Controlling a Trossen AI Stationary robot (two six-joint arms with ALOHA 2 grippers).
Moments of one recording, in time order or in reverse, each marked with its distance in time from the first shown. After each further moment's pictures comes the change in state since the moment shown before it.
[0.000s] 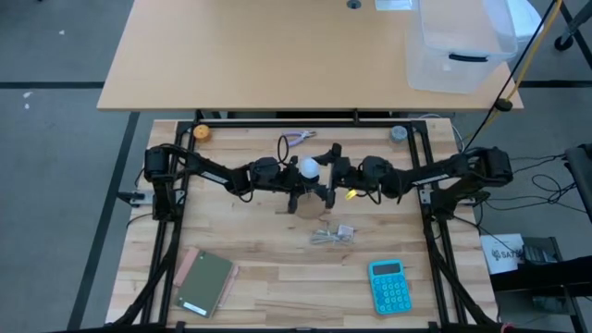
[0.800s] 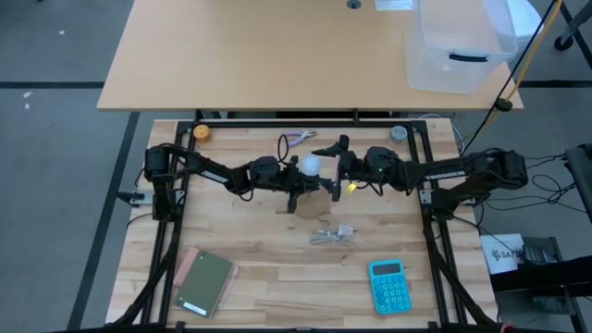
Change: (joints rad) left arm -0.005 0.000 0.000 0.000 0.030 0.003; right arm -0.058 -0.147 0.030 -0.295 -0.013 -0.111
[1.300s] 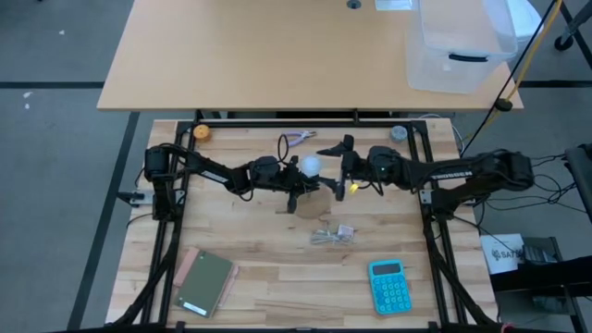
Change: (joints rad) left arm 0.000 0.000 0.000 -0.001 0.003 0.003; right arm -0.001 -0.067 0.000 -0.142 0.024 -0.025
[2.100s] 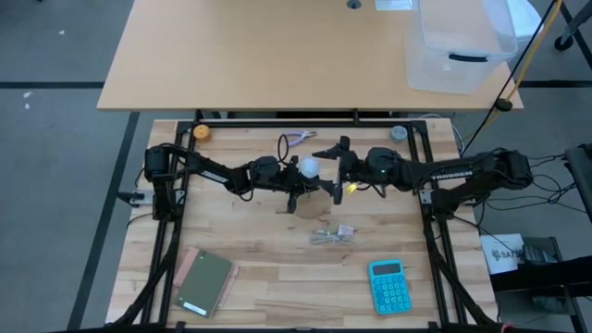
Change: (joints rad) left arm 0.000 0.000 0.000 0.001 -0.001 0.000; right arm 0.063 0.021 0.075 -0.001 0.013 0.085
